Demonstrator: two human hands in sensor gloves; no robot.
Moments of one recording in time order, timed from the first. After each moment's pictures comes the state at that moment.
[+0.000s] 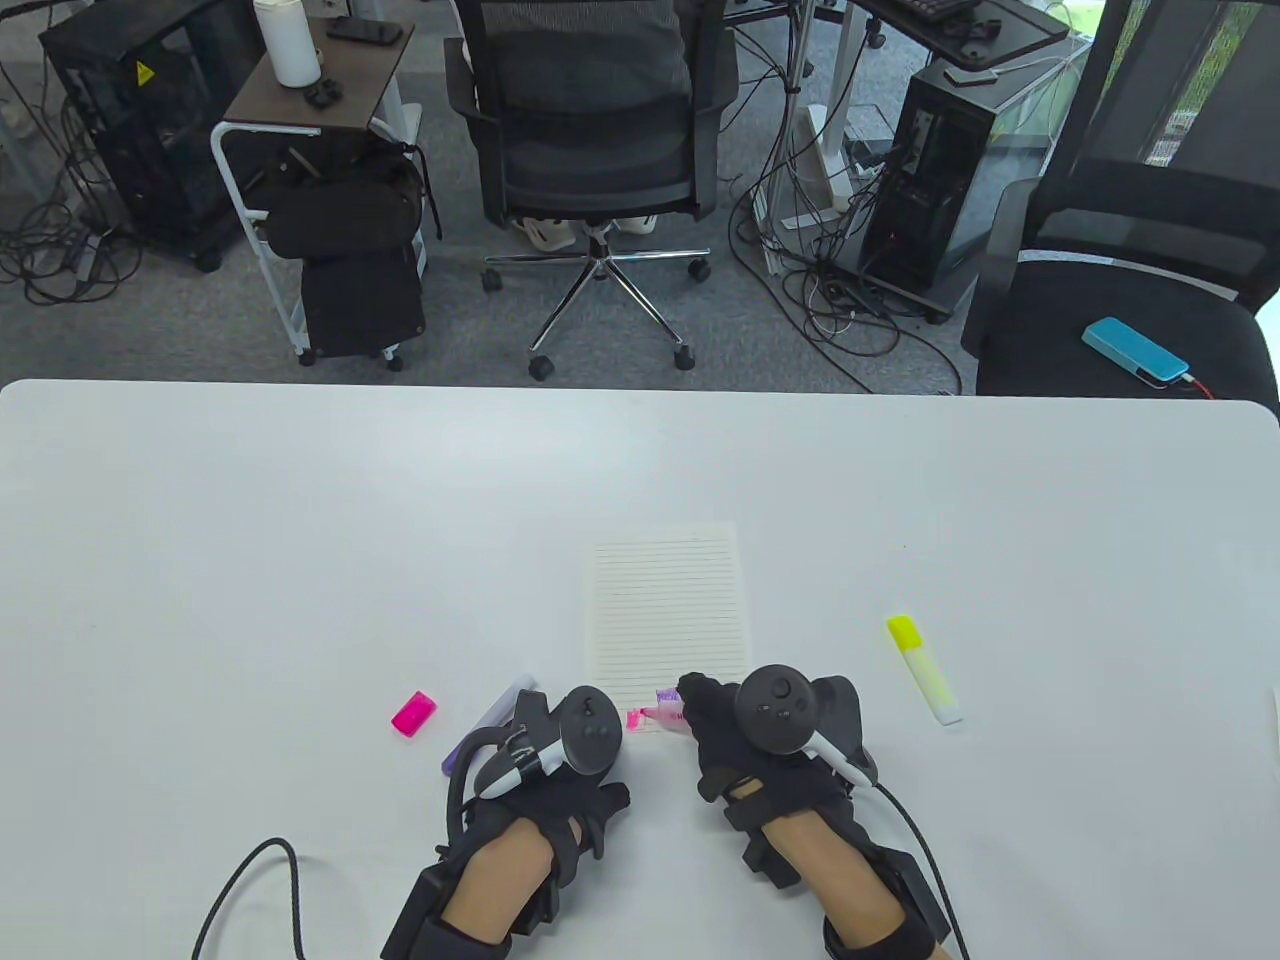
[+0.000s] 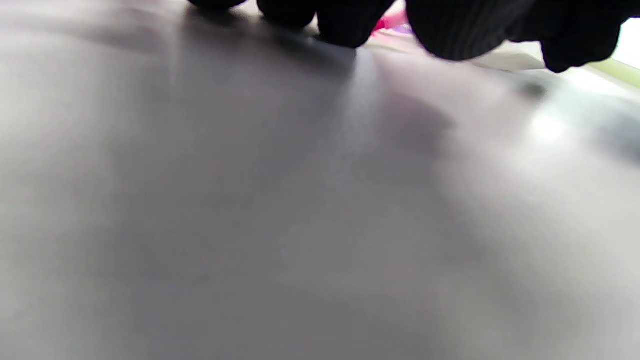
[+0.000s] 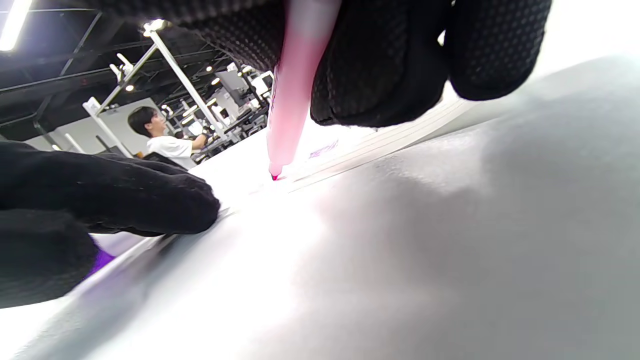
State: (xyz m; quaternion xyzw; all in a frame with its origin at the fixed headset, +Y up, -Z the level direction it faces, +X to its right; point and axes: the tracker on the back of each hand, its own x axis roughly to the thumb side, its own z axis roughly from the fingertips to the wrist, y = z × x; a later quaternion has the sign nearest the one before) left_hand -0.101 -0.769 -0.281 -0.25 -0.12 0.09 0.95; right_hand 0.114 -0.761 -0.306 0.16 0.09 0.95 0.26
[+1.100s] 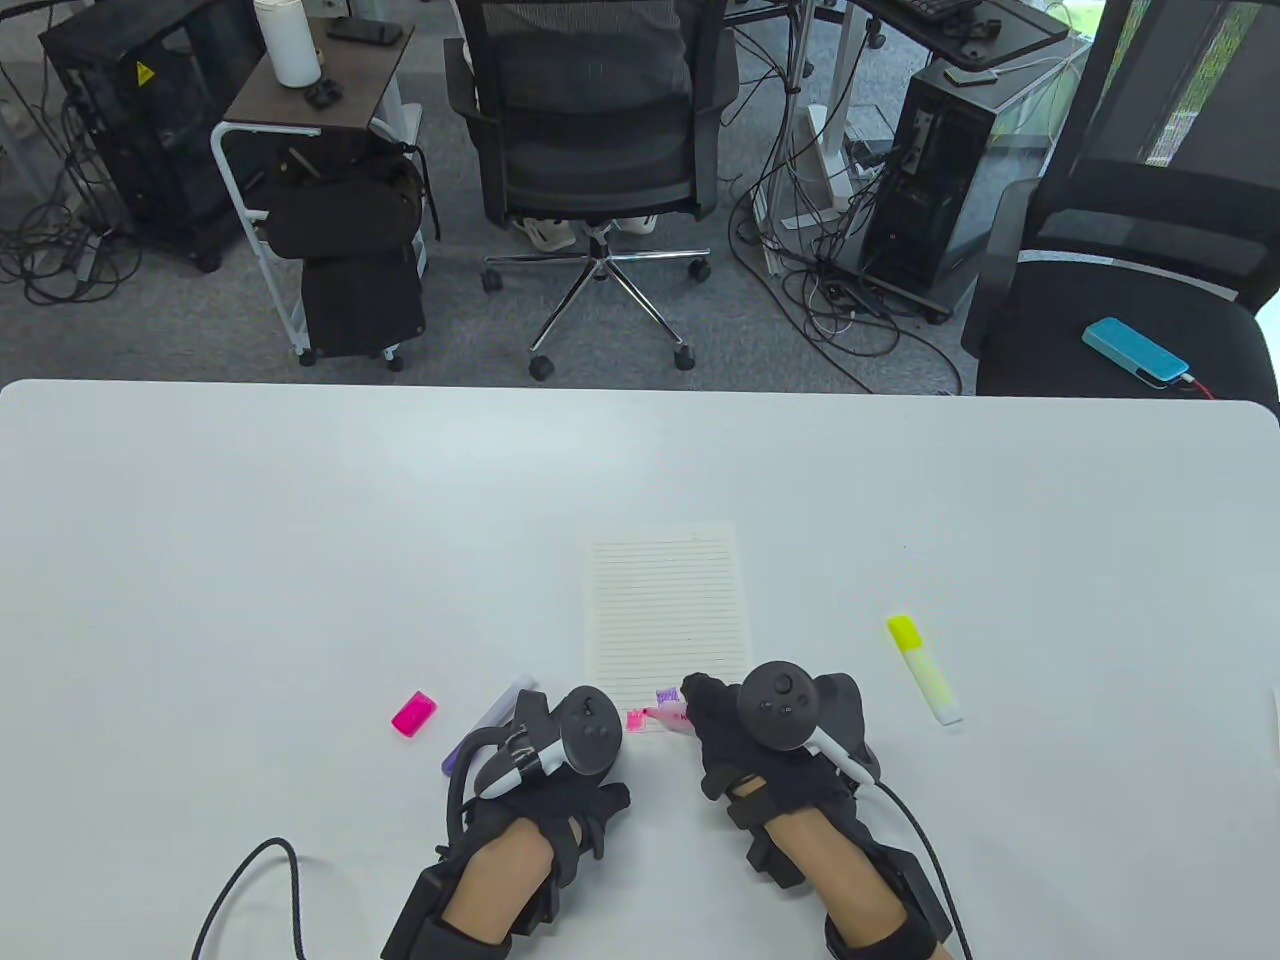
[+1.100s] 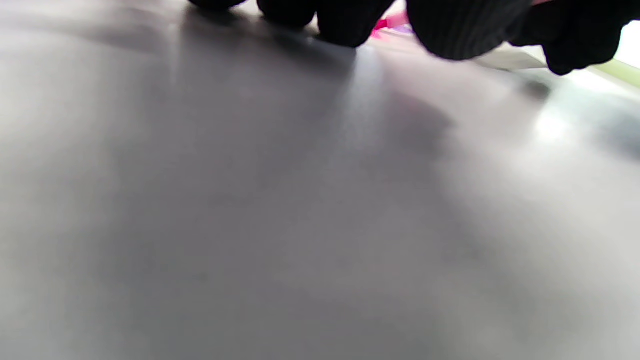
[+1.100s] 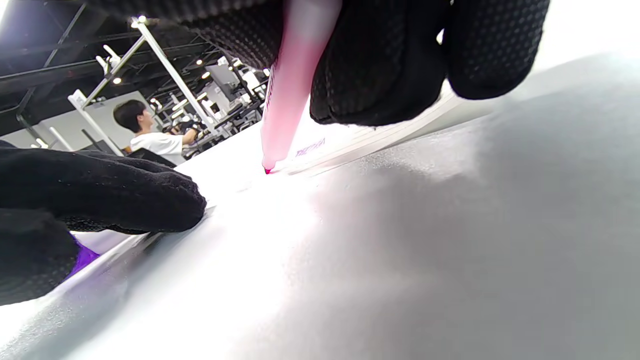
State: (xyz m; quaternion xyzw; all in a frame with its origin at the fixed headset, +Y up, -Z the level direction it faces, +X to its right) left_hand -0.101 -0.768 -0.281 -0.26 -0.12 0.10 0.95; right_hand 0.117 -0.763 -0.308 0.15 0.09 0.95 0.25
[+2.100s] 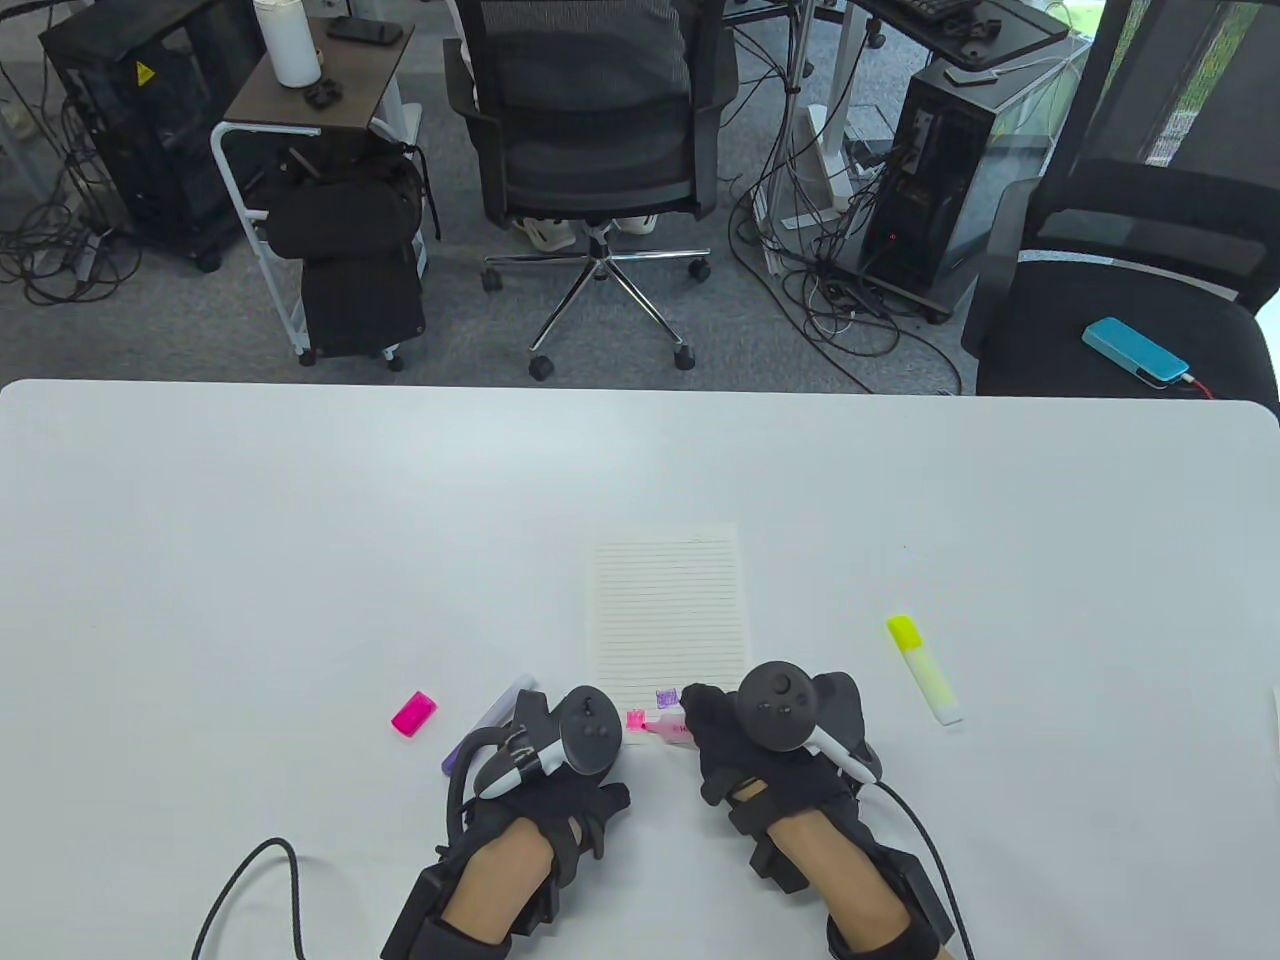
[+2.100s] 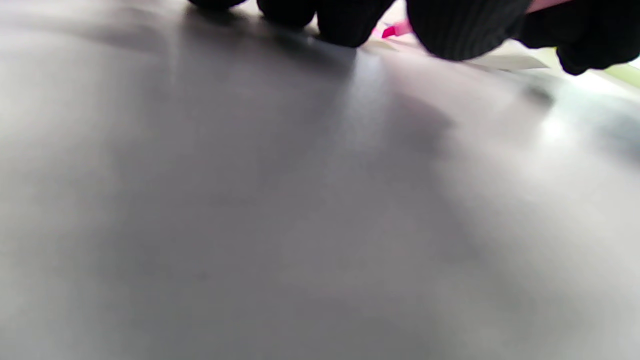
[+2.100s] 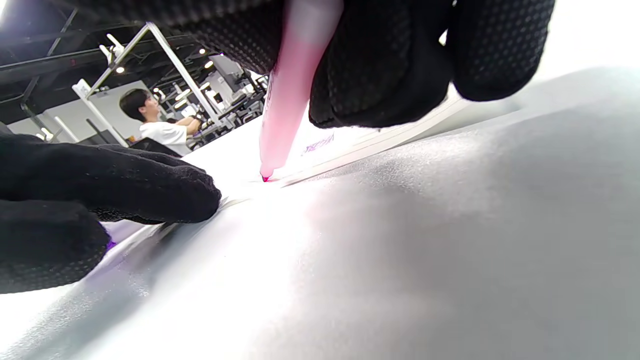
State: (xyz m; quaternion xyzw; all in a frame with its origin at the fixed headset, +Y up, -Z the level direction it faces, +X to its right) left_hand -0.101 -0.768 -0.280 -0.26 -0.12 0.10 0.95; right_hand 0.114 -0.758 -0.304 0.15 0.10 0.95 0.24
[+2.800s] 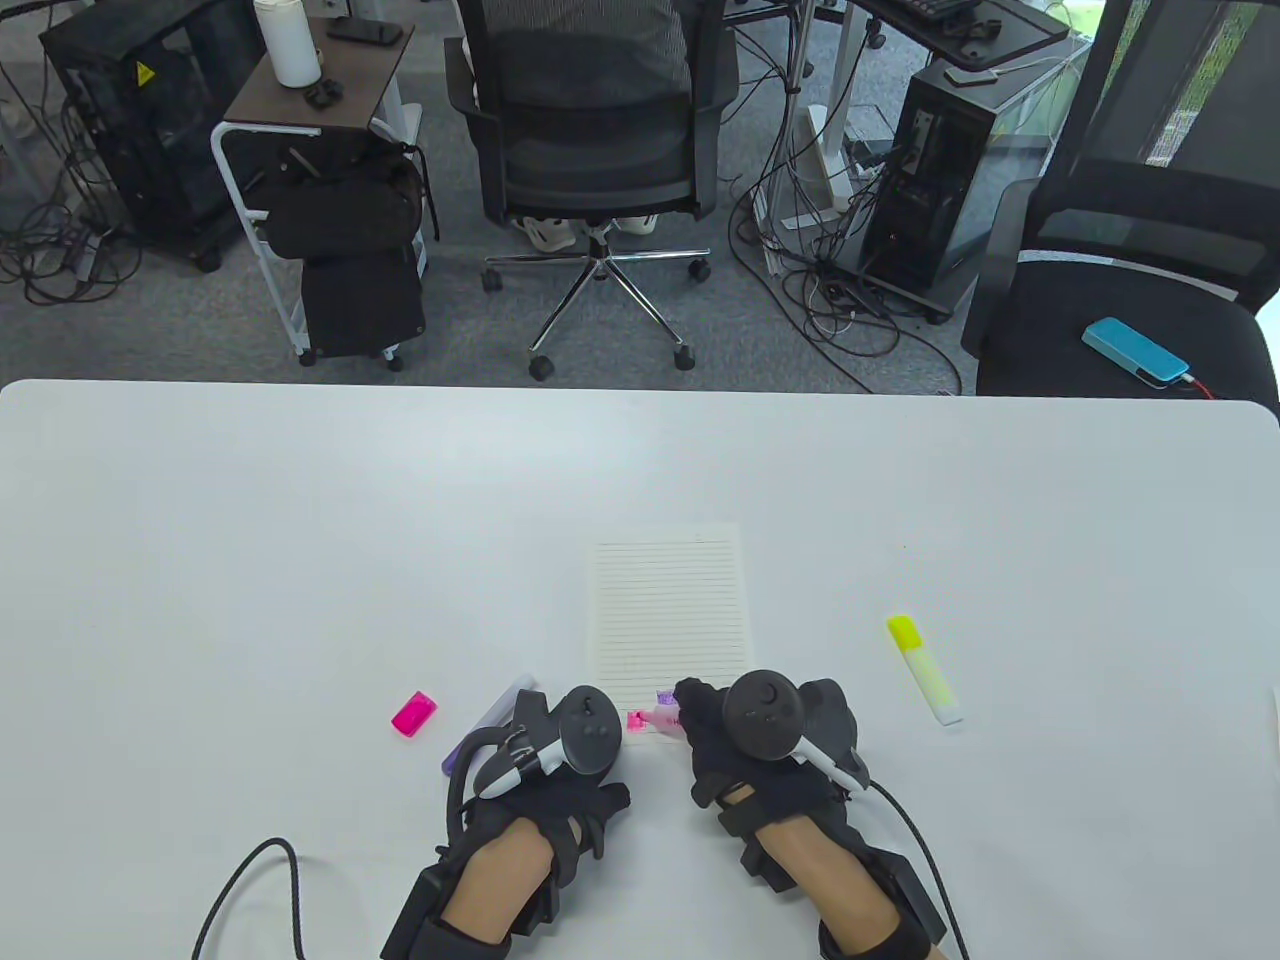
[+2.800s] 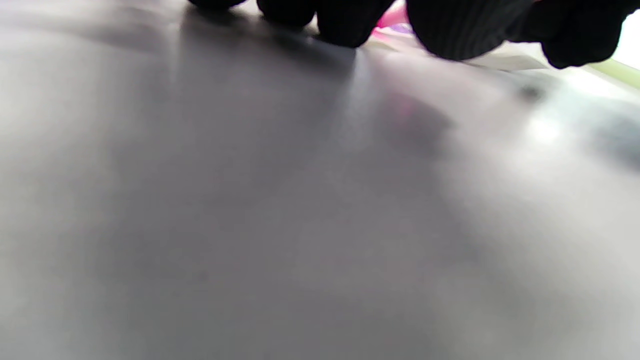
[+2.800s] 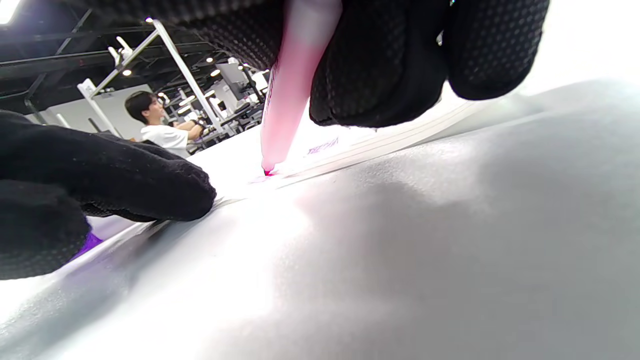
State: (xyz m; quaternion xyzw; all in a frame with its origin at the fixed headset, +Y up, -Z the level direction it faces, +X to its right) left_hand -0.102 -0.768 -0.280 -0.26 -0.12 0.10 0.95; right_hand 0.104 -0.760 -0.301 0.16 0.07 0.96 0.22
